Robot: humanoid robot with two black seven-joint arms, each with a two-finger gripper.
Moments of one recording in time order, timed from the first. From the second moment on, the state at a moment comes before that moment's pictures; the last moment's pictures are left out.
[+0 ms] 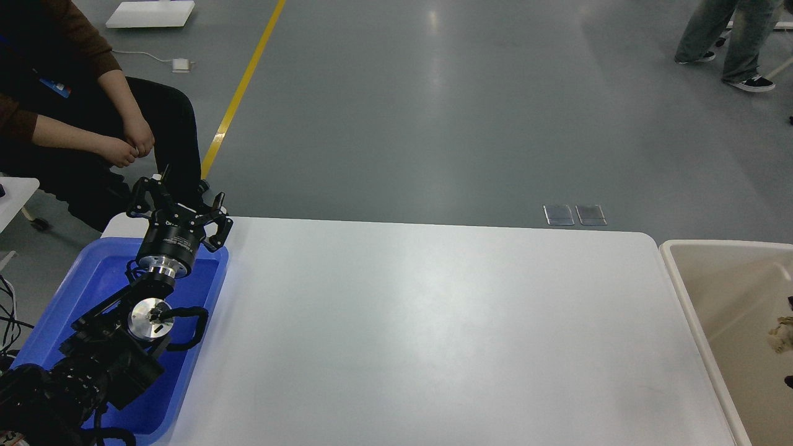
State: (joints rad) left arm -0.71 0.21 -0.76 -0.22 -0.11 -0.63 -0.56; right arm 0.66 -0.39 -0.09 -0.10 -0.16 -0.04 0.06
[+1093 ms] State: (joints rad) left arm -0.71 0.21 -0.76 -0.22 -0.11 -0.63 -0.56; right arm 0.75 -0.28 -0.09 -0.11 -0.15 -0.16 0.06
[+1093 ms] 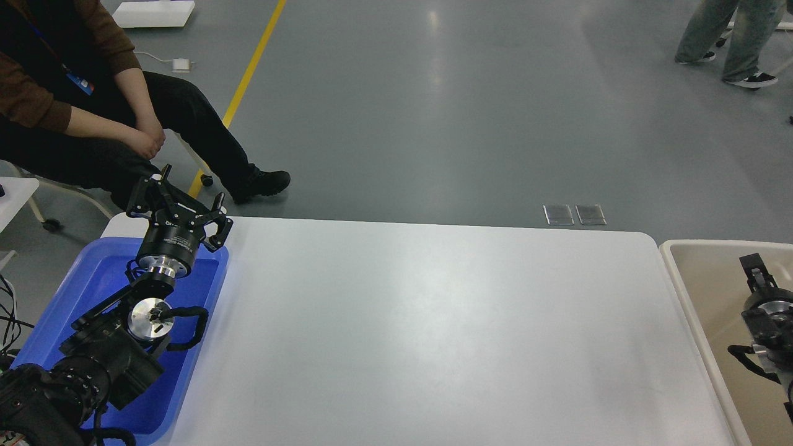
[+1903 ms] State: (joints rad) left arm -0.71 0.21 -0.76 -0.22 -0.11 -0.63 -0.56; right arm 1.21 -0.40 0.30 -0.09 0.09 0.38 0.06
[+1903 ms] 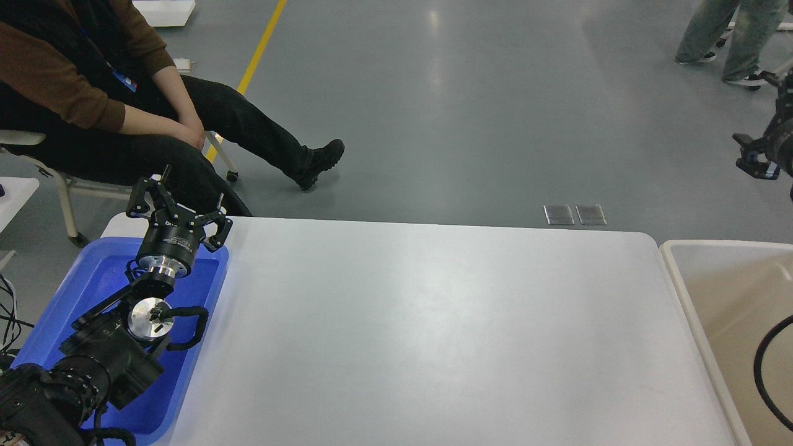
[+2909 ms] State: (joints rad) left arm -0.71 0.21 -0.76 -0.22 -0.11 -0.63 -0.56; right arm 0.94 -0.18 0.47 -0.05 0.12 0.43 0.37
